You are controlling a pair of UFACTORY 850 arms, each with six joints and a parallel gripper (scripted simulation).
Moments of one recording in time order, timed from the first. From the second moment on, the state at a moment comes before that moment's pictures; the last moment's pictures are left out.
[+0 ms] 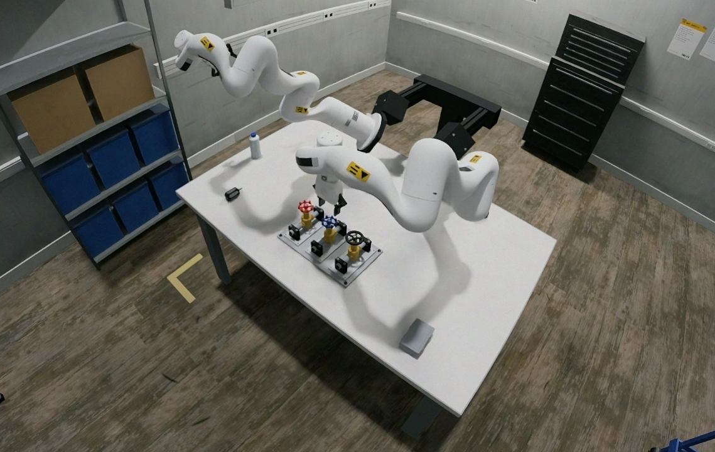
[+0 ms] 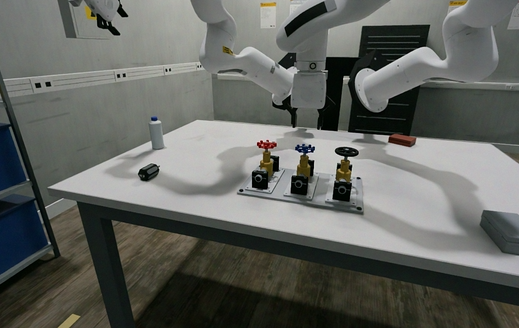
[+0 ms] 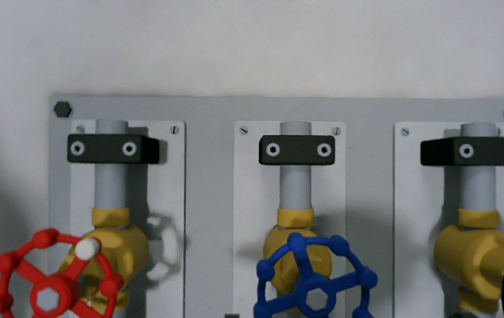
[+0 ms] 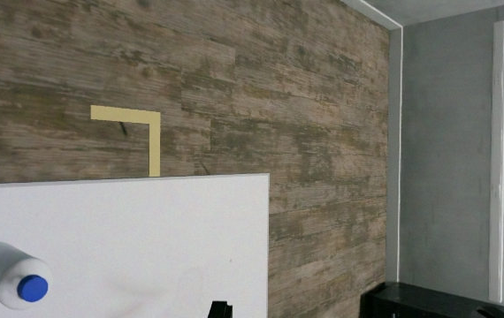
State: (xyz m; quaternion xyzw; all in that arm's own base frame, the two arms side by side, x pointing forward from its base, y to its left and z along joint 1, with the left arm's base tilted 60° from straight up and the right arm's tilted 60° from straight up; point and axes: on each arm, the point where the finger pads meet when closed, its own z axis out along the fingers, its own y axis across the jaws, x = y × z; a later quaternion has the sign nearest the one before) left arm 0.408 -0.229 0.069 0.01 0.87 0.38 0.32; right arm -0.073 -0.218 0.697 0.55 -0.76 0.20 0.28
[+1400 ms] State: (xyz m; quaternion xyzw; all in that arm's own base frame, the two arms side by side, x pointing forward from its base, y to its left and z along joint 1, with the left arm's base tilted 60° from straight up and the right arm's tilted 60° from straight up) left arm 0.408 -0.229 0.069 -0.46 0.74 0.14 0.48; right arm -0.073 -0.218 0.697 0.55 -0.76 0.20 0.28
